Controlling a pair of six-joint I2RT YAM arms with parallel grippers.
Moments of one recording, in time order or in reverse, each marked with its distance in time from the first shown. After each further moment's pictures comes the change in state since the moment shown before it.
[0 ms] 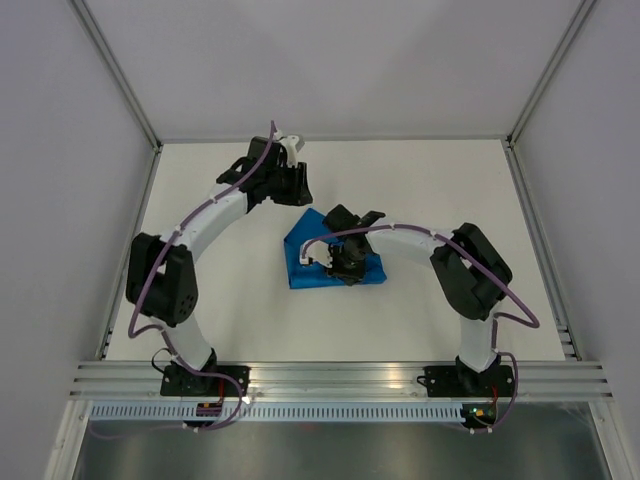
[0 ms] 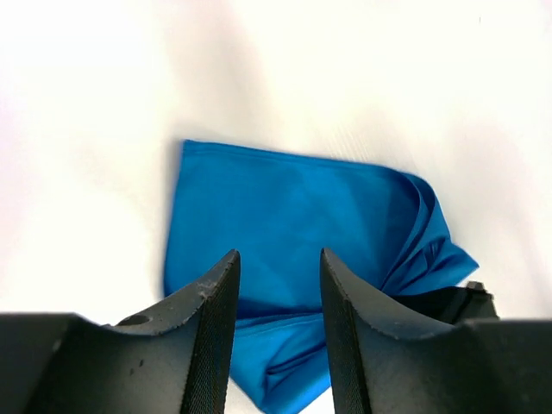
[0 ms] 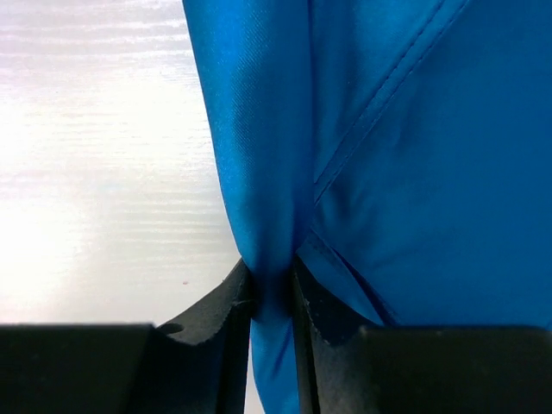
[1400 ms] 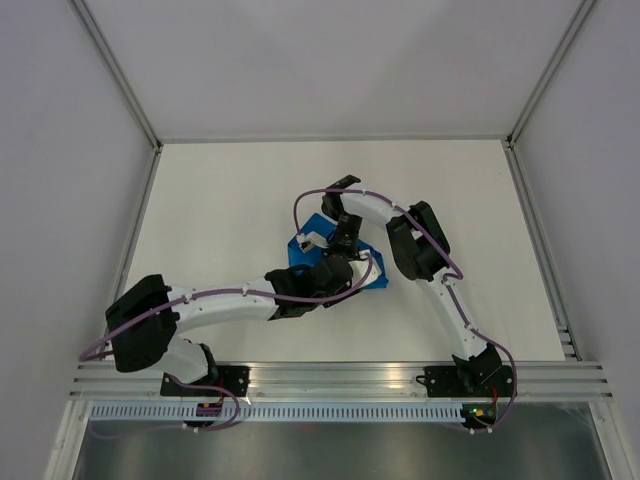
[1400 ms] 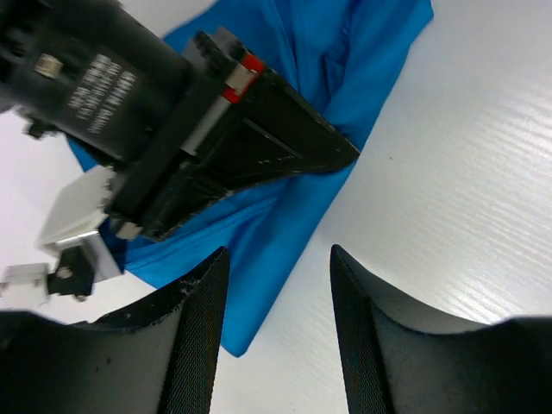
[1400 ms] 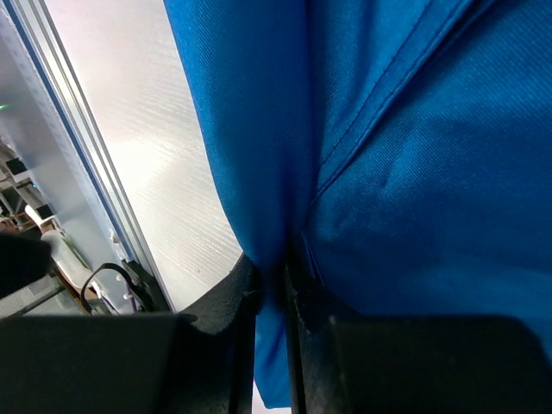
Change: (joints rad) left arm -0.720 -0.354 -0.555 0.228 -0.640 0.426; right arm -0.139 0.634 0.839 -0.937 -0.354 -0.174
